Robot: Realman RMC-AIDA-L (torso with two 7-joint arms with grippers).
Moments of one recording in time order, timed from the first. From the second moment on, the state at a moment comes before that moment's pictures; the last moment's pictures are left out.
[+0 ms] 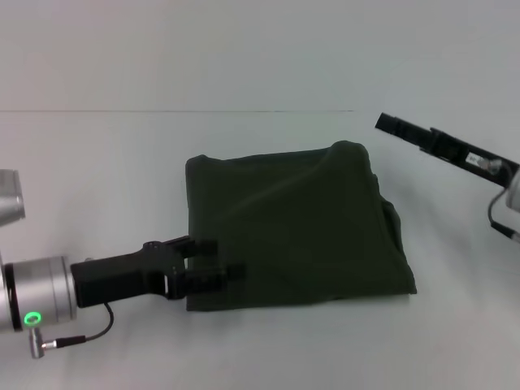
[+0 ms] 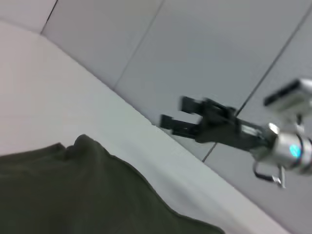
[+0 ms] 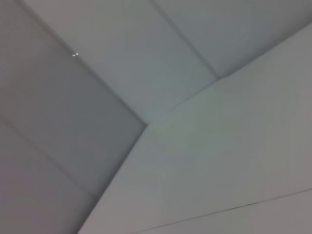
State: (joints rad) left arm -0.48 -2.12 0.71 0.56 1.92 1.54 -1.56; right arm 0.60 2.06 -0.75 -0.41 -1.56 -1.08 1.72
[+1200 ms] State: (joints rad) left arm -0.34 -2.10 0.72 0.57 1.96 1.49 -1.19; right arm 0.30 2.09 -0.74 -0.36 -1.77 -1.44 0.75
